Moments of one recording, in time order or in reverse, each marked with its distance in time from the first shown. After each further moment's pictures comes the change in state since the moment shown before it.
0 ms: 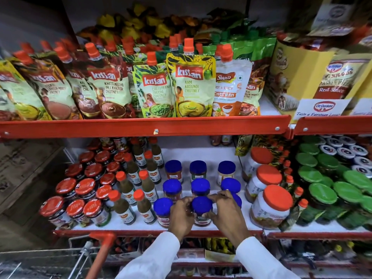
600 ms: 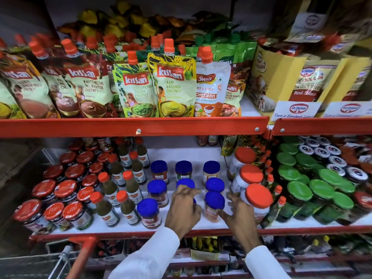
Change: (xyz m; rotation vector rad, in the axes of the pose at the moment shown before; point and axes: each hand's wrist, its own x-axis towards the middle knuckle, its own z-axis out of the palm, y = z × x) left_hand -0.002 0.043 0.024 0.473 0.025 0.401; right_hand -0.023 0.061 -0.034 0.234 0.169 0.226
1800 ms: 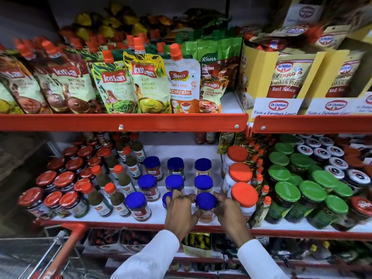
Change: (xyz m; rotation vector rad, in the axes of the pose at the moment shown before) left_hand -0.011 0.044 0.043 0.176 0.003 -0.185; right_hand 0.017 0.029 -0.019 0.111 -0.242 -0.178
